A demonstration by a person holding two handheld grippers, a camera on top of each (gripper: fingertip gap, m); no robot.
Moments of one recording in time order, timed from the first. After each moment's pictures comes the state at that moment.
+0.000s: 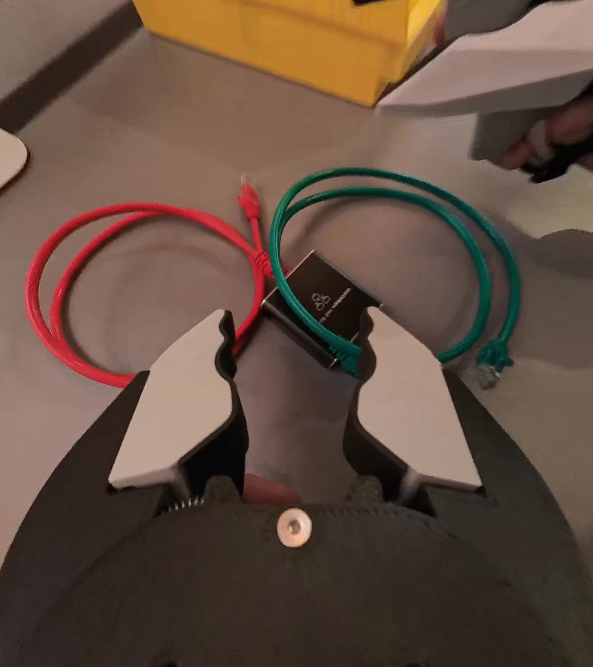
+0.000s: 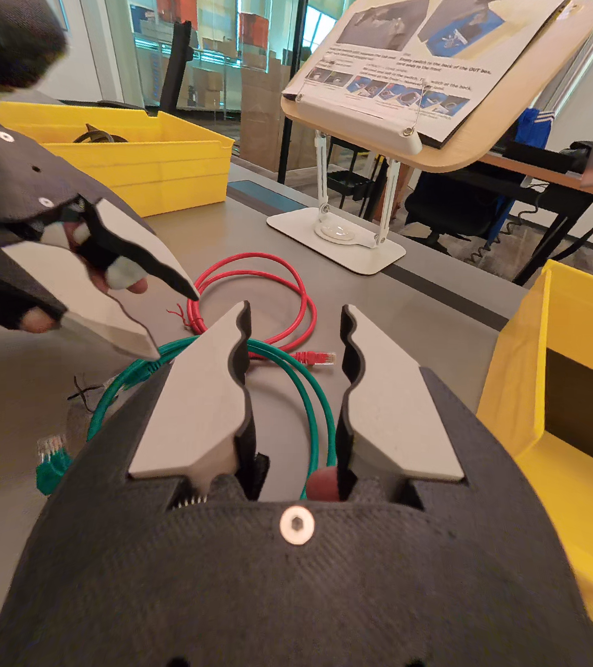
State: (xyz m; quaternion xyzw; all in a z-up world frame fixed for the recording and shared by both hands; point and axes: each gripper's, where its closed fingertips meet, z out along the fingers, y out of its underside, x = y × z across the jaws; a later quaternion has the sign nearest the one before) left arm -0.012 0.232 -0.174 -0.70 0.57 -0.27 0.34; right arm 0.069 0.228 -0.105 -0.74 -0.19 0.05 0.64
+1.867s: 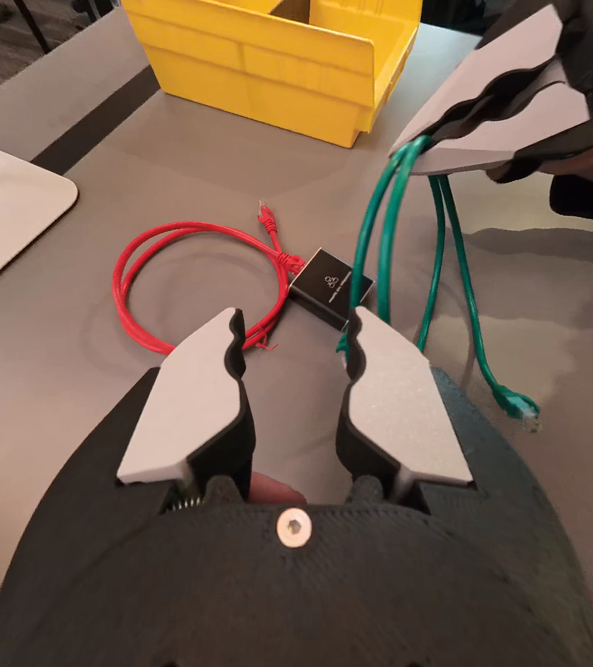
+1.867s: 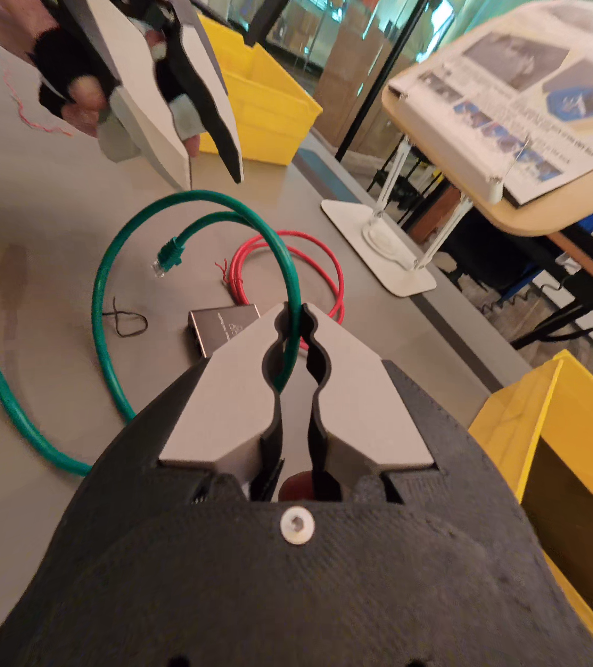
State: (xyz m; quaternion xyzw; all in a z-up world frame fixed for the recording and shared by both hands) left arm -0.059 0.250 -0.126 -0.66 0.59 -0.33 0.34; right arm 0.040 0.208 -0.112 -0.72 -0.36 0.00 0.59
